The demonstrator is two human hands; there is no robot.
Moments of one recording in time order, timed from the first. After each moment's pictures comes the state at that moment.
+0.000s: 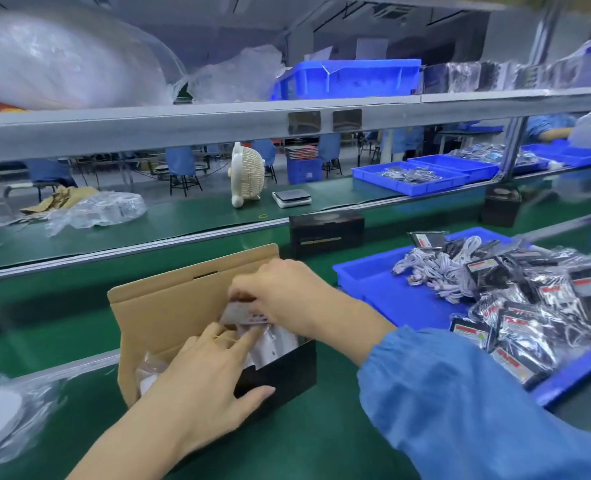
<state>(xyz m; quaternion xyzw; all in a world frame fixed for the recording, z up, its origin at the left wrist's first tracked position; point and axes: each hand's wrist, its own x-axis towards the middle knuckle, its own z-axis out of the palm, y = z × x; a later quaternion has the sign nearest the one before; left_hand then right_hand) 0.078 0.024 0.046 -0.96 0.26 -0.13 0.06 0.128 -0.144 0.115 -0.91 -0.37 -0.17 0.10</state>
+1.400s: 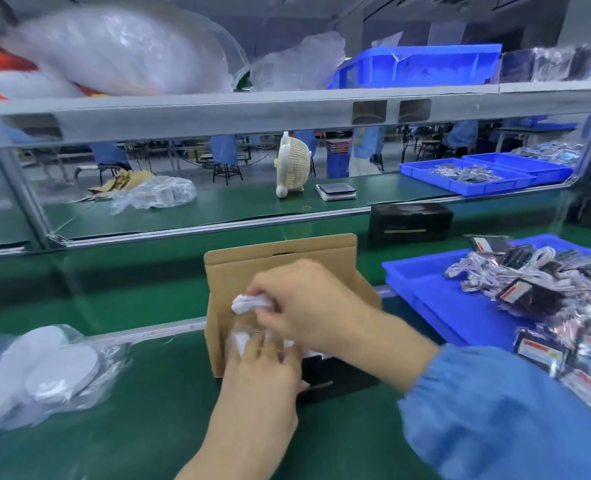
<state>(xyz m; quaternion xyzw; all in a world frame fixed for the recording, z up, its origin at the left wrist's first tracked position) 0.037 0.006 0.041 -0.98 0.14 -0.15 0.02 0.097 -0.101 0.114 -0.87 -0.42 -0.19 0.19</state>
